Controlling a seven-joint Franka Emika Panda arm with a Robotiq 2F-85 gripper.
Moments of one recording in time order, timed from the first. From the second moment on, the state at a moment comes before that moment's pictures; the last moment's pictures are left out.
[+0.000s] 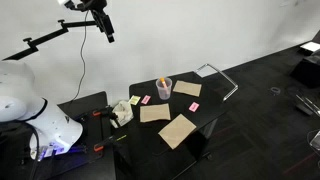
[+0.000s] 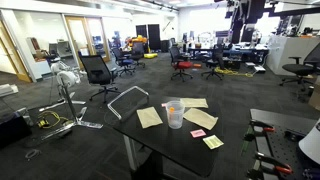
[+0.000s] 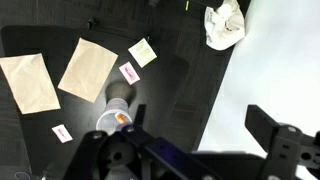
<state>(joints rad) 0.17 -0.68 0.01 -2.42 0.17 1.79 -0.09</state>
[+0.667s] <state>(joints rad) 0.16 -0.66 0.00 -2.42 0.16 1.83 -0.14</state>
